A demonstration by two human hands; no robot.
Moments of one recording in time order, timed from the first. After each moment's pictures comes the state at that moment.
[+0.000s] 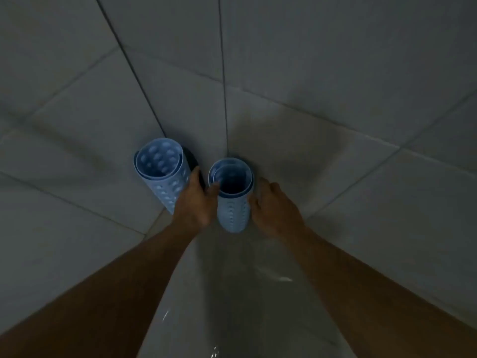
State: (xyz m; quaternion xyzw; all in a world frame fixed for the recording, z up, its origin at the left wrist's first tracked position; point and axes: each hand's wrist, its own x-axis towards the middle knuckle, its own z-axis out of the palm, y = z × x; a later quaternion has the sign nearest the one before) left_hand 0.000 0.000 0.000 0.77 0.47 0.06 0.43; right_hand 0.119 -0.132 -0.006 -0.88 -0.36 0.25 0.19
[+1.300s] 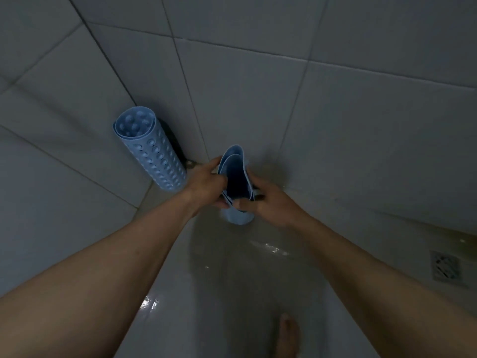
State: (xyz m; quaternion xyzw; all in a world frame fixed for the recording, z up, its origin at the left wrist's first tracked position) left_hand -0.053 -0.148 0.052 0.69 0.40 -0.05 0.60; right_hand 0.025 -0.301 0.022 -0.73 -0.27 0.43 0.45
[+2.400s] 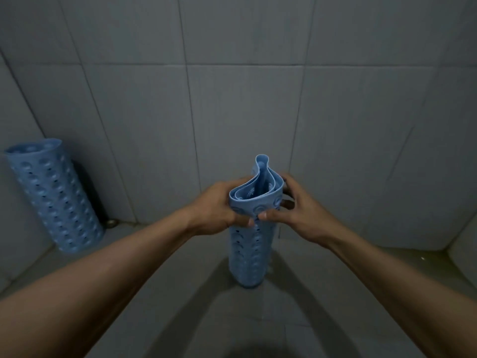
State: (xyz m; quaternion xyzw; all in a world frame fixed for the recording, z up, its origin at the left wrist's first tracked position) left_hand -0.004 -0.371 -0.098 0.88 -0.05 0.02 0.47; right_hand 0.091 -0.576 -0.125 -0.74 -0.36 0.15 0.55
